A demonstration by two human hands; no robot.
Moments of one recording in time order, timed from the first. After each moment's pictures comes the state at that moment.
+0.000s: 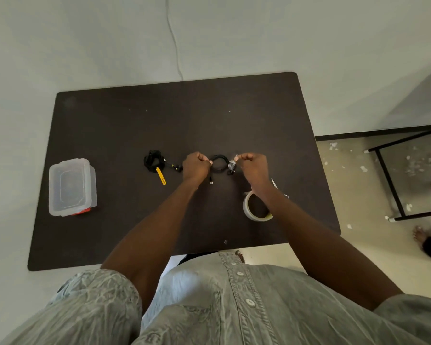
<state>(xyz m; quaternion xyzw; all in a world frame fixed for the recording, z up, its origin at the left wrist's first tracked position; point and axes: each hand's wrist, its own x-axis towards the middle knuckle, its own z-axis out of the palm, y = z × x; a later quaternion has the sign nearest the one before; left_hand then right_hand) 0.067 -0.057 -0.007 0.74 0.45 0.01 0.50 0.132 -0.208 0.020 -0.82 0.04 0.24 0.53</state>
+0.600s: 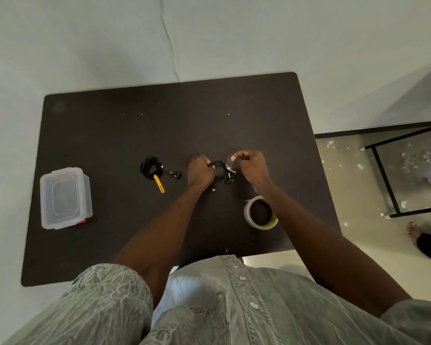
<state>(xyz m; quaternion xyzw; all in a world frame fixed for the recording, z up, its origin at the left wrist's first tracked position) 0.089 -0.052 -0.032 0.83 0.38 -0.03 0.40 0.153 -0.194 0.024 -0.83 -0.02 0.27 0.49</state>
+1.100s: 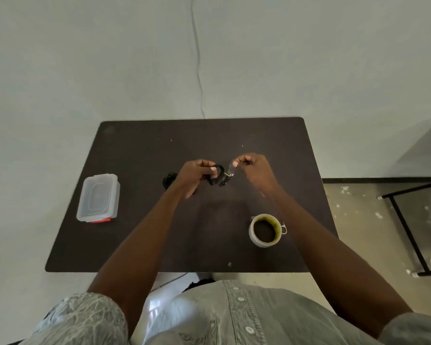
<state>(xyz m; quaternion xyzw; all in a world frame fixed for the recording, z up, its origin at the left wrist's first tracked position) 0.039 -0.029 0.086 0.61 0.32 0.03 0.72 0.141 -0.194 0.109 -0.80 -0.20 0.23 0.52</state>
